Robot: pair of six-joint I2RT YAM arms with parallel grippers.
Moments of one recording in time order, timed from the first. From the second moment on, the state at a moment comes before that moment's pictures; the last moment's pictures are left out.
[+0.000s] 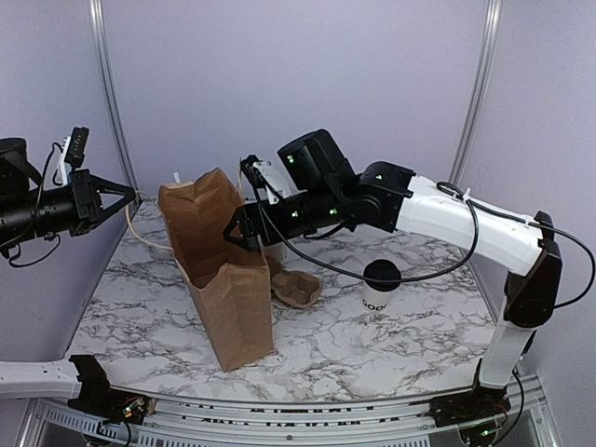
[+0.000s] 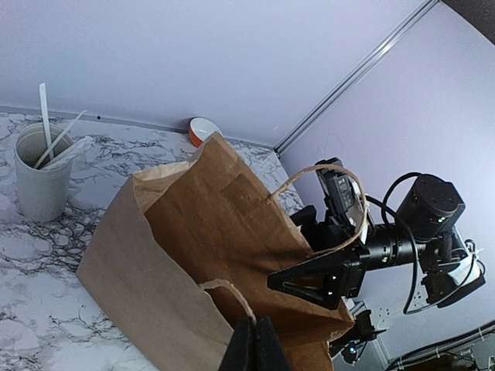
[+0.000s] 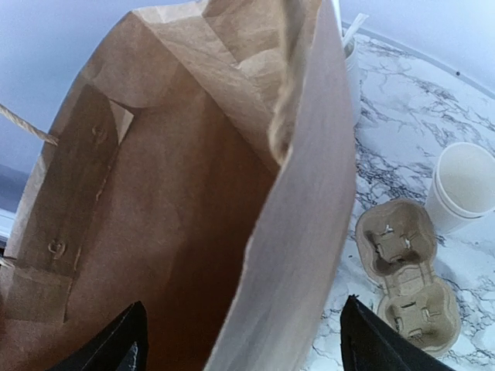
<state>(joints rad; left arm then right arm) -0.74 0.79 1.35 -0.87 -0.02 -0.69 1.08 1.82 1.86 -0.61 -0.09 0.41</state>
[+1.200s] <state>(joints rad) -0.74 0.91 1.52 -0.97 0.21 -0.36 0.95 1.78 1.46 -0.45 0.01 0.54</state>
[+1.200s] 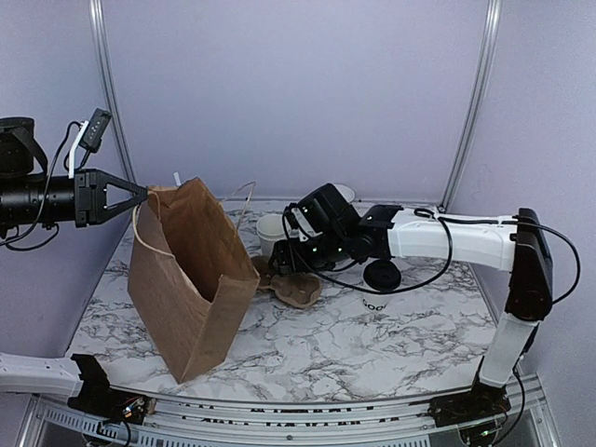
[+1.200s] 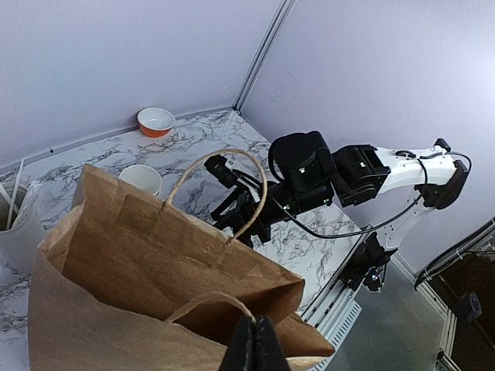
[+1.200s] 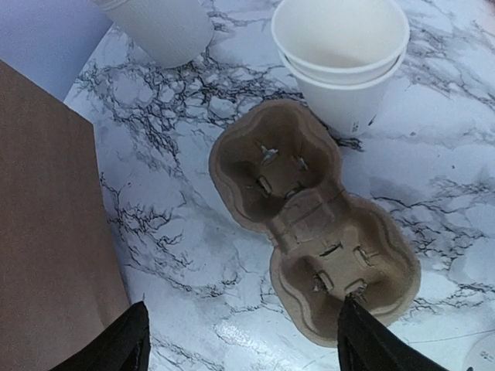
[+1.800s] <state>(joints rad) -0.74 0.96 1.54 -0.94 0.12 -0.33 0.88 1.96 1.32 -0.27 -0.06 0.68</state>
